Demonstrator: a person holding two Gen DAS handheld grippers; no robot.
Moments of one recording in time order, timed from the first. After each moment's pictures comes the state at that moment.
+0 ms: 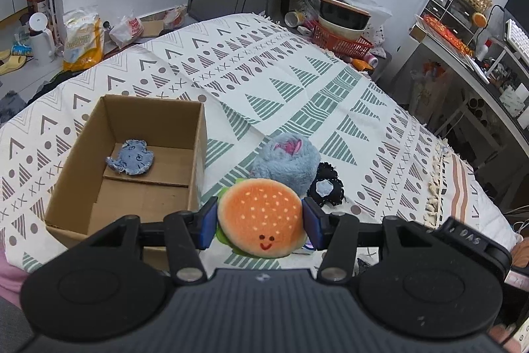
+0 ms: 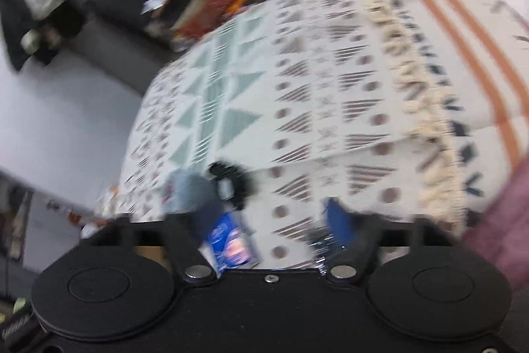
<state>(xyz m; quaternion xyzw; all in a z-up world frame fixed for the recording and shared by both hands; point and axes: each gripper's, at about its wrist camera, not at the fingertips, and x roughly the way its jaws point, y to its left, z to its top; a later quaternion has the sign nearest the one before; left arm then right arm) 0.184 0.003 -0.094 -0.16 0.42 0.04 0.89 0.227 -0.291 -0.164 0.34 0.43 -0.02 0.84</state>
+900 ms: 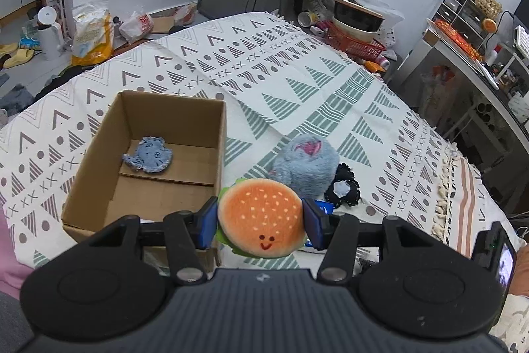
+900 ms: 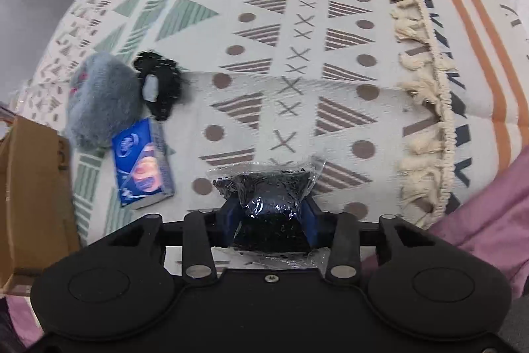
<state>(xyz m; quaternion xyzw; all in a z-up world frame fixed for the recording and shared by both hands) 0.181 0.025 -0.098 -0.17 0.42 0.05 0.89 0.254 -0.234 -0.207 0.15 0.57 -0.04 0.81</state>
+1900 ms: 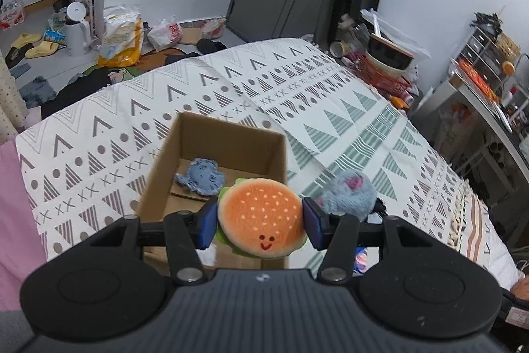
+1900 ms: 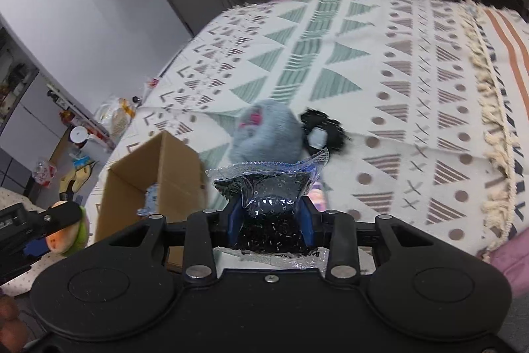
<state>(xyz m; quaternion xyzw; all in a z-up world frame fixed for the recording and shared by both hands) 0.165 0.100 -0.084 -0.20 0.40 0.09 0.89 0.226 -0.151 -0.116 0.15 0.45 0.09 0.87</state>
